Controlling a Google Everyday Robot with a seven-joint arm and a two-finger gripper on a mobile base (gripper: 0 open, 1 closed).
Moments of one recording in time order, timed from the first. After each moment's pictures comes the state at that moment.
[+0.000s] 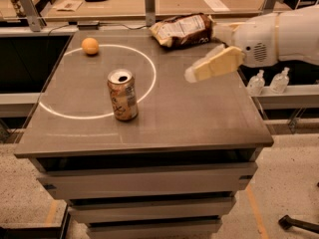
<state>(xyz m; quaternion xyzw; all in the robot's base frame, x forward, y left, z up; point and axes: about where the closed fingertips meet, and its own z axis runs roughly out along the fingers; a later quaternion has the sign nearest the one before) 0.558 -0.097 0.982 -0.46 0.70 0.26 0.48</state>
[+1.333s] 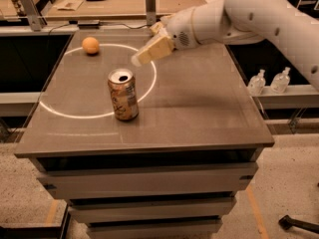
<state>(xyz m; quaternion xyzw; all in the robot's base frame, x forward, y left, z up) 0.675 0.021 0.951 -0.50 0.68 0.24 0.49</state>
